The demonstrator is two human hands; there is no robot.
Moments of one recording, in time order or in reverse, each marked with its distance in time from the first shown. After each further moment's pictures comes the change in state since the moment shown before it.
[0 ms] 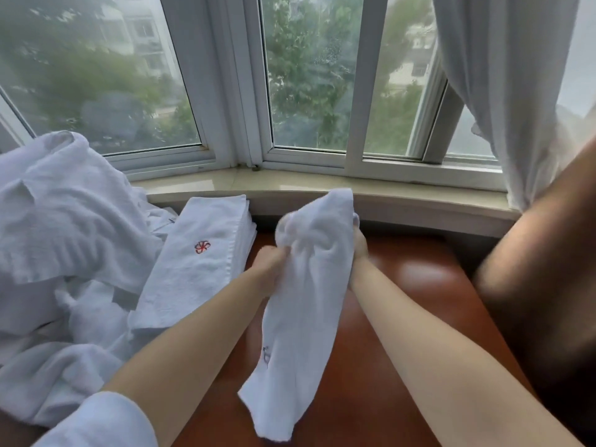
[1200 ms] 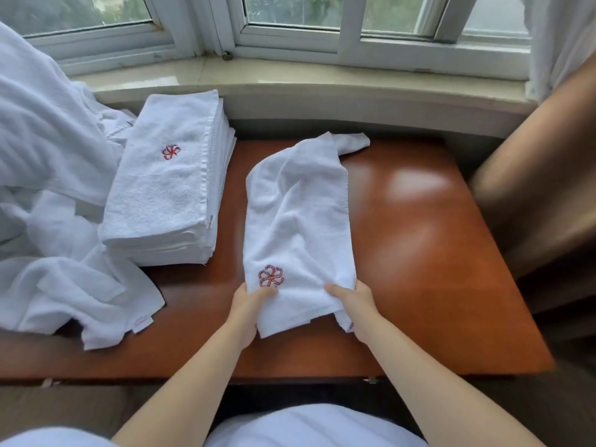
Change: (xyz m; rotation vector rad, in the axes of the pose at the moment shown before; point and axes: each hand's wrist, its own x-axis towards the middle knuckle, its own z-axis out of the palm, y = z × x) left_hand -0.061 -0.231 -0.004 -0.364 0.021 -0.174; right_hand -0.086 0.195 -0.145 -0.337 0.225 0.265
